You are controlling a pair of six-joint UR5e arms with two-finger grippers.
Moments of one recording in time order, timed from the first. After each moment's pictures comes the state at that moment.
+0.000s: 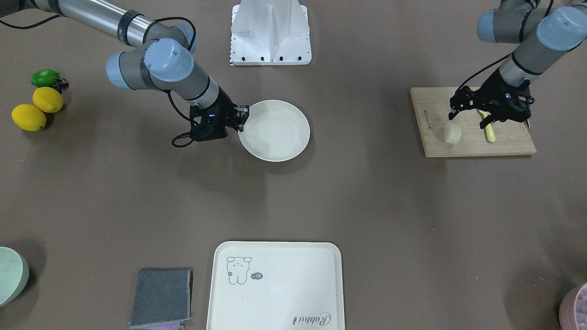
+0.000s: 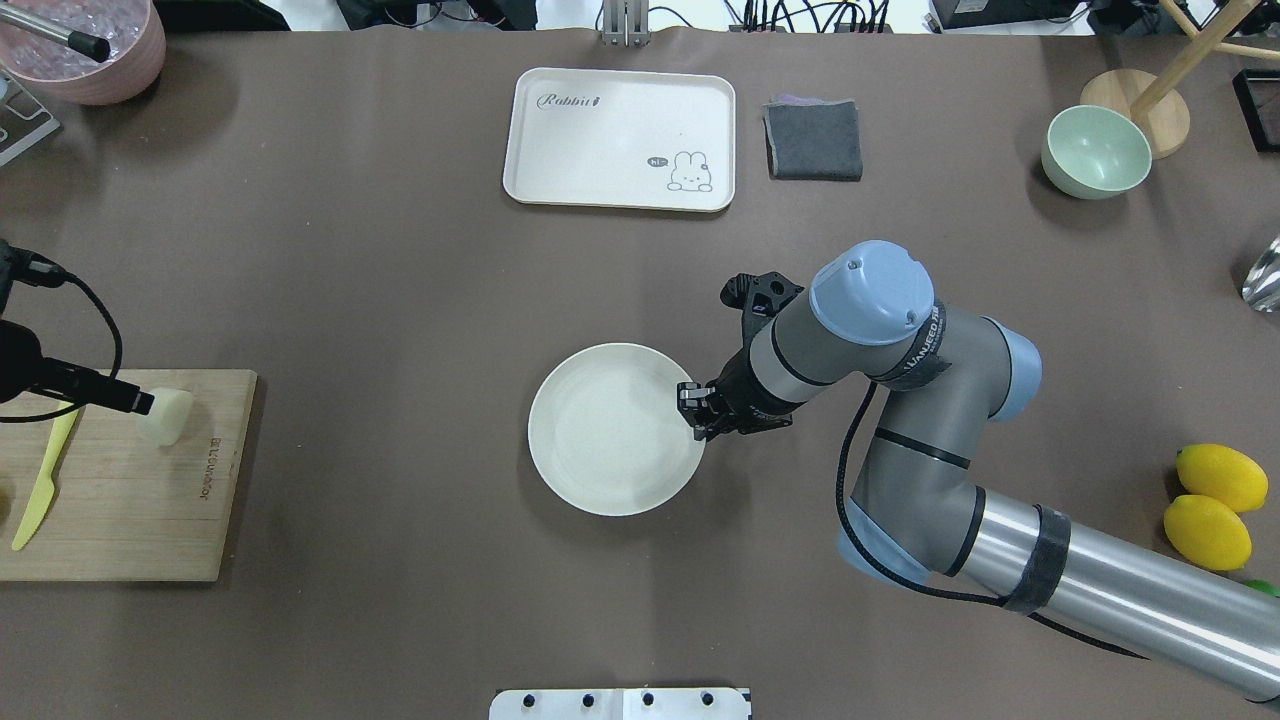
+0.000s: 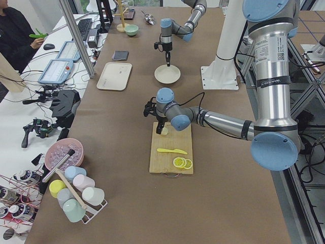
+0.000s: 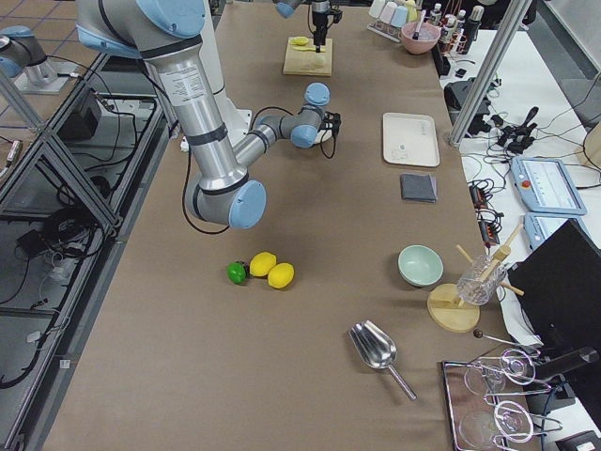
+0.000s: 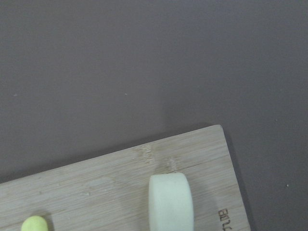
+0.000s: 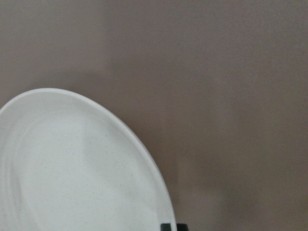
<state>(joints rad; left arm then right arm) -0.88 -1.45 -1.83 -2.19 -2.16 -0.70 0.53 -1.07 1.62 -1.10 2.11 1.36</state>
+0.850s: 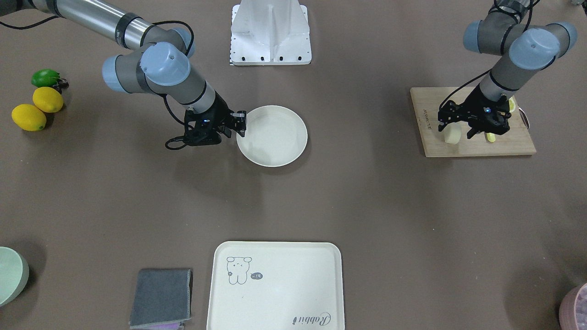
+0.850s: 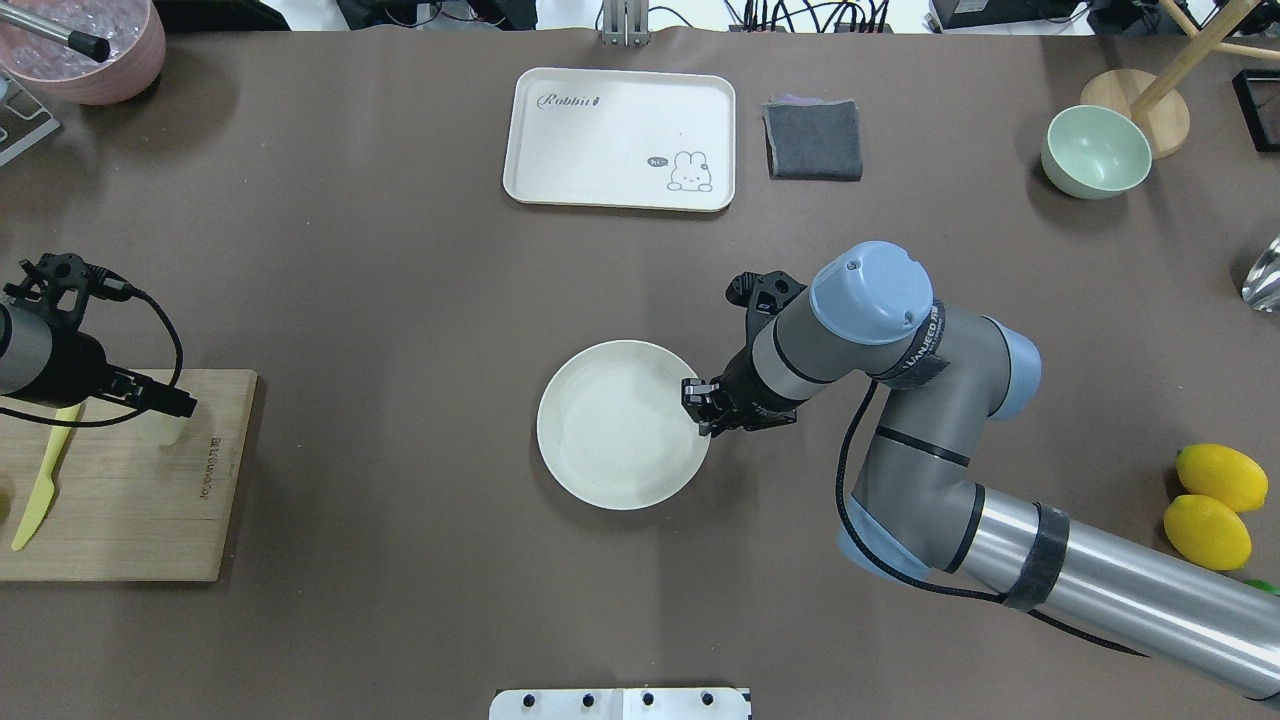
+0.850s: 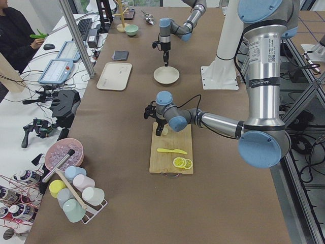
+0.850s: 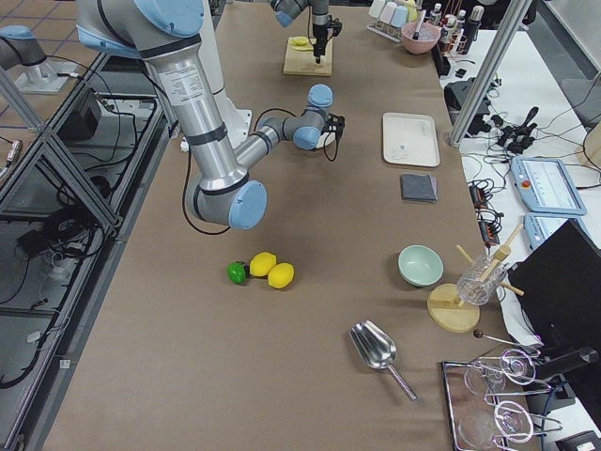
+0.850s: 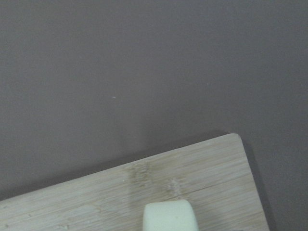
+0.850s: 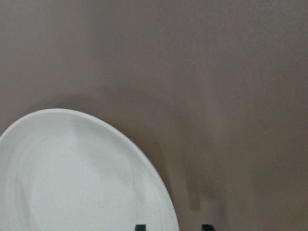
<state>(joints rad) -0.81 -1.49 -1.77 -2.19 -2.09 -0.71 0.56 -1.07 1.61 -1.10 2.10 1.42</state>
